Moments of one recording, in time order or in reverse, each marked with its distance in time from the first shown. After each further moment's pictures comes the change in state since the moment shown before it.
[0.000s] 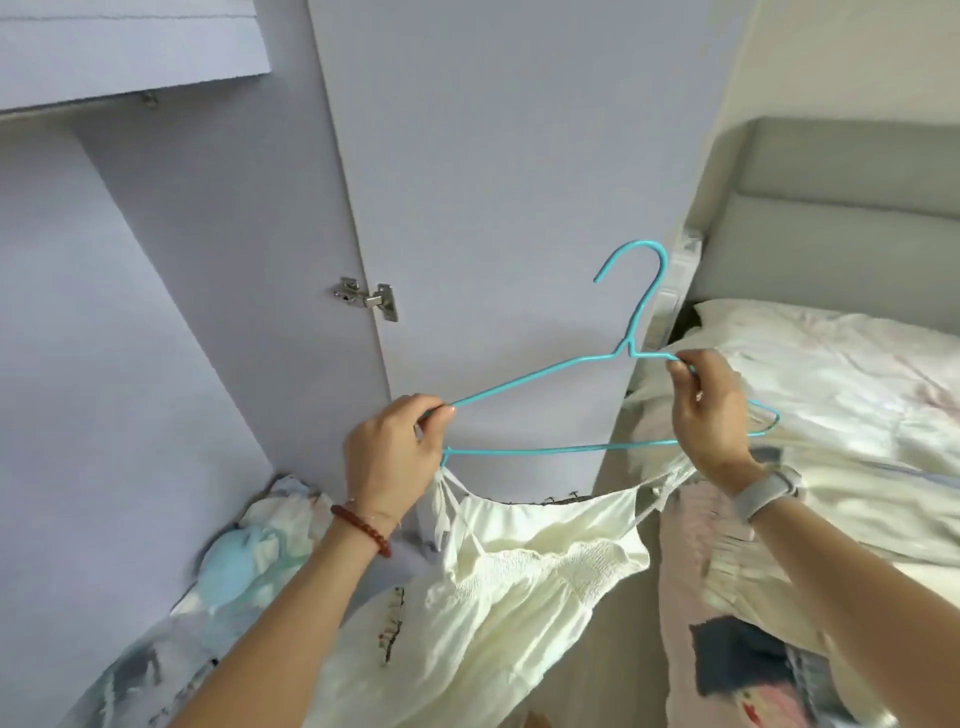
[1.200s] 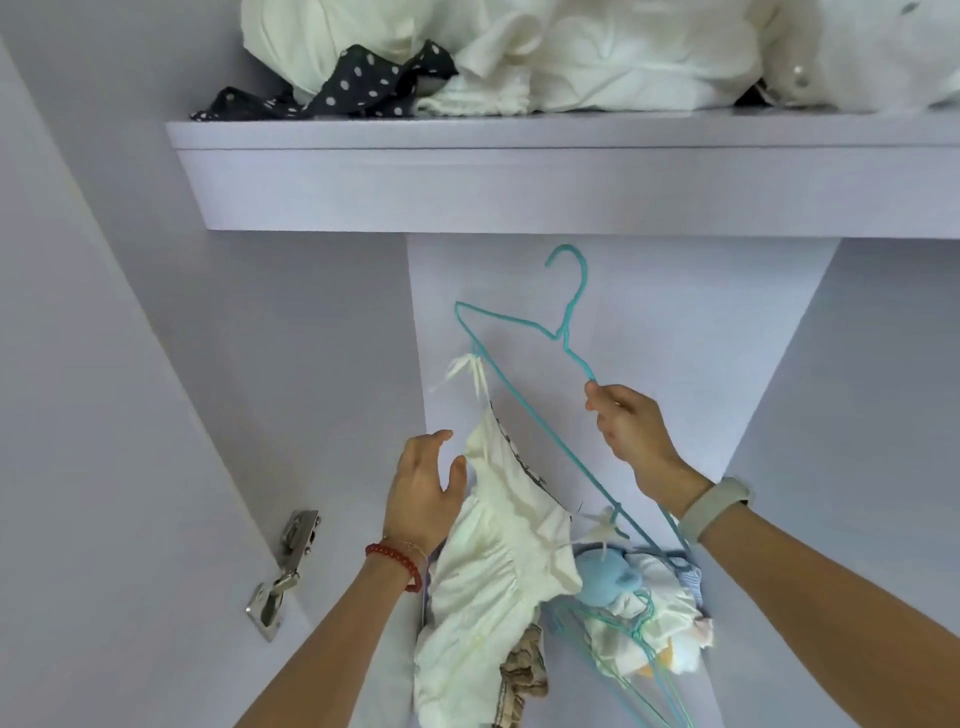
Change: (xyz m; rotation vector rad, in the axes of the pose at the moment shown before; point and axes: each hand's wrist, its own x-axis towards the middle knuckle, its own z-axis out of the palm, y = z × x) left_hand -0.133 -0.261 -0.278 0.380 0.581 -0.894; right_hand -0.079 -0.507 0.315 1.053 -1.428 0.037
